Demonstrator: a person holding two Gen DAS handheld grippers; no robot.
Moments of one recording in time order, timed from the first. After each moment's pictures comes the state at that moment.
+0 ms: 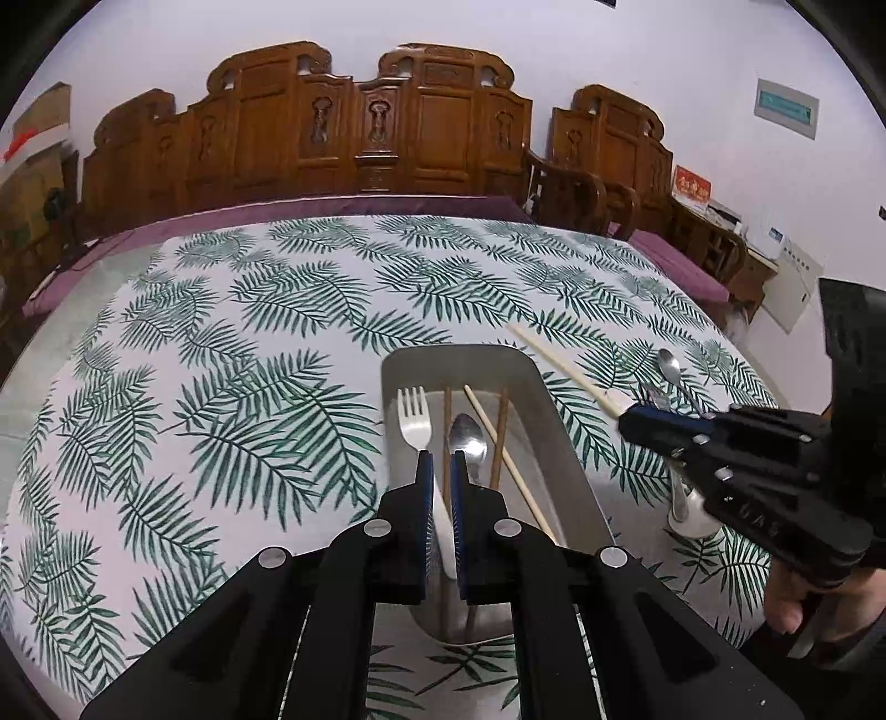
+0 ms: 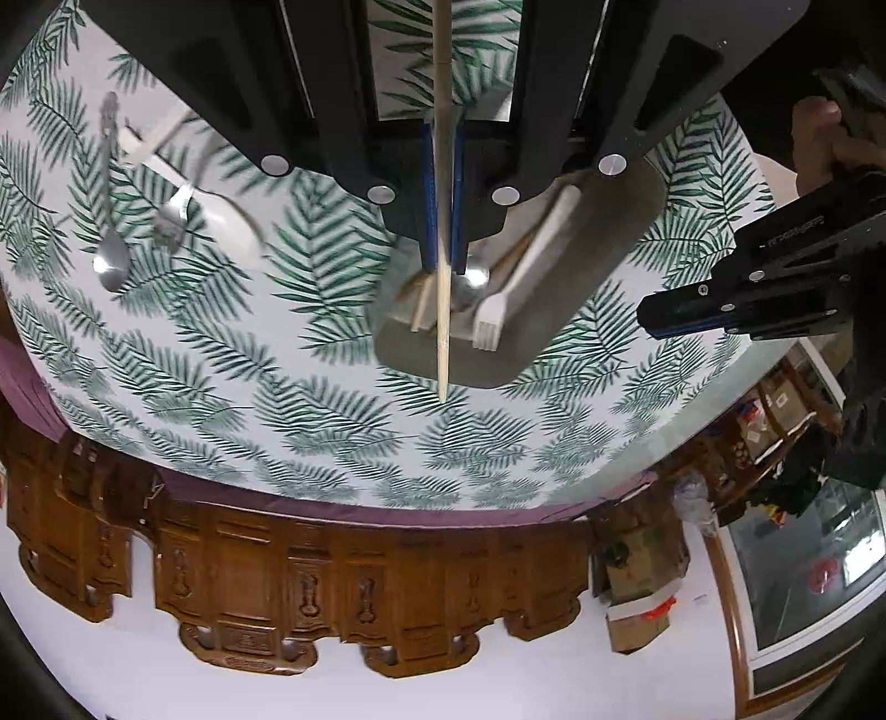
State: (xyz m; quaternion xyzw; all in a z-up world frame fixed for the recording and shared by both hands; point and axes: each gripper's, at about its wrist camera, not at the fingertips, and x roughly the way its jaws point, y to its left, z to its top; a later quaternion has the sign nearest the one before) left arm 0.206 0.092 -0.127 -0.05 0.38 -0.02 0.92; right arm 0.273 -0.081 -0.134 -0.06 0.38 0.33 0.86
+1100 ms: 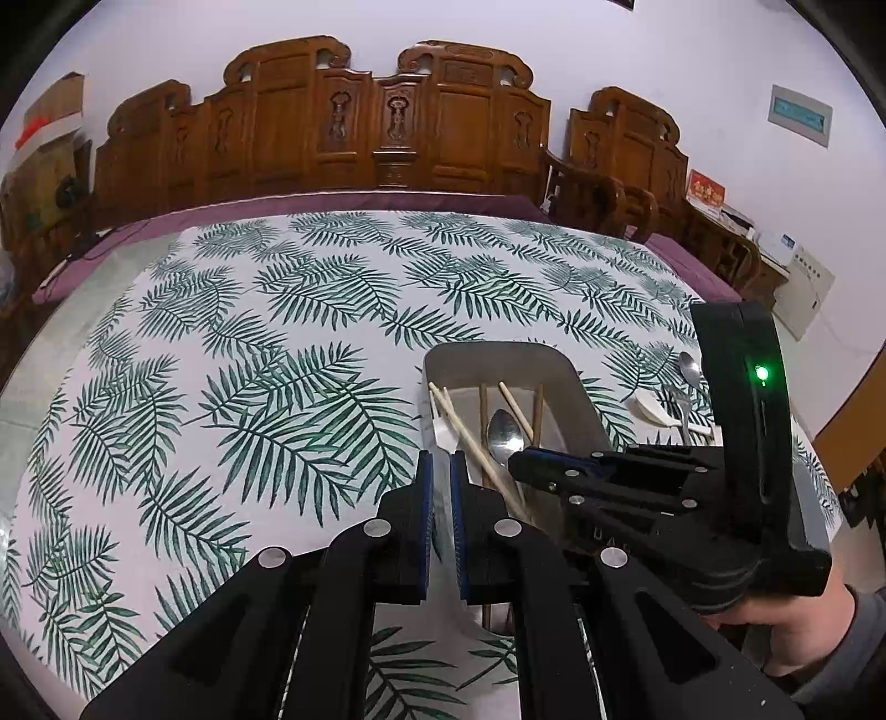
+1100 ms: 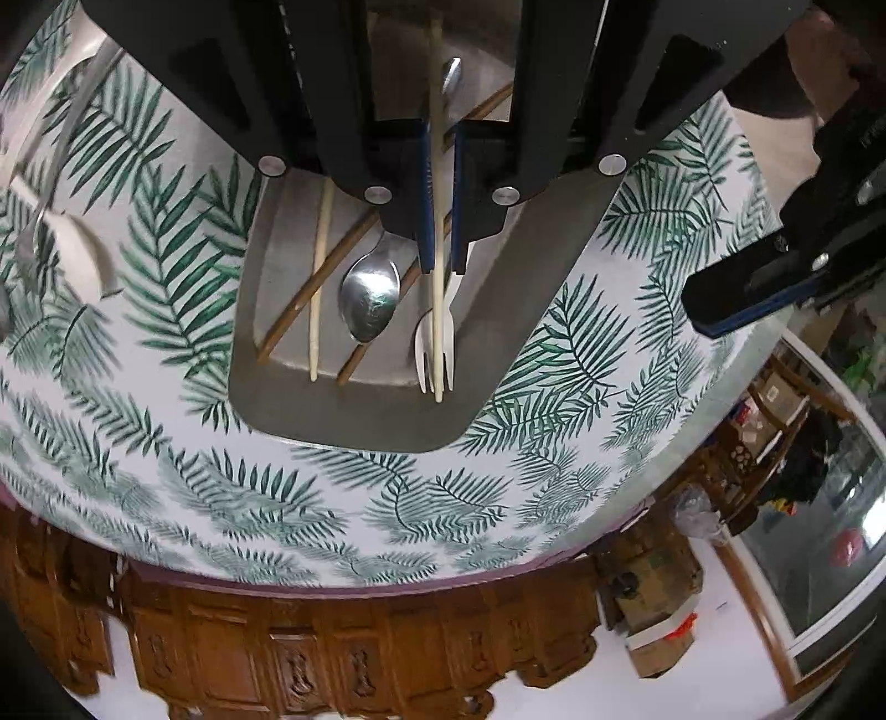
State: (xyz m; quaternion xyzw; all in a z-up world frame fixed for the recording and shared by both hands) left arm 0.203 0.113 -0.130 -0.06 0.39 -0.01 0.92; right arm 0.297 -0.011 -0.183 -0.02 0.46 0.34 0.82
